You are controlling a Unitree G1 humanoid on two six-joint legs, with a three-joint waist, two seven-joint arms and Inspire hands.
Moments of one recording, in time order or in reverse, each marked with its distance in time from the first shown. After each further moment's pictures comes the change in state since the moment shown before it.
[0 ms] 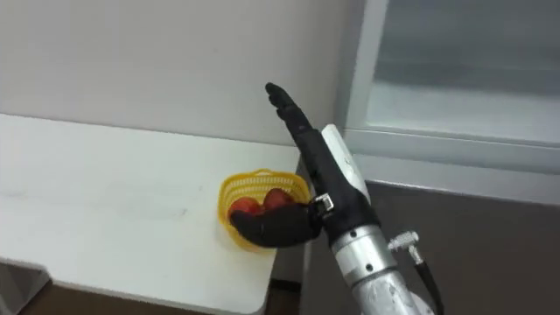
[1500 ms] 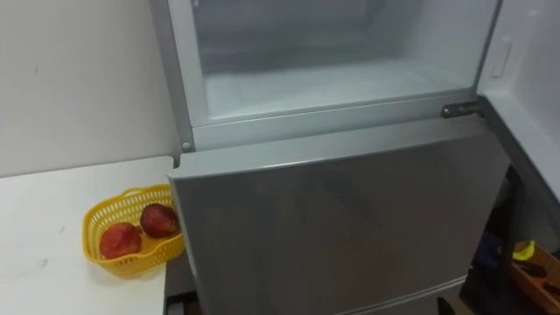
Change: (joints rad) left arm 0.081 -0.047 -0.056 0.056 -0.099 -0.072 0.097; right arm 0.657 0.103 -0.234 0.431 -0.074 -0.186 -0.301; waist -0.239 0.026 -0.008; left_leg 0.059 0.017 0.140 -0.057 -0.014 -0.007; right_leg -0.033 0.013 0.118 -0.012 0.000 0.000
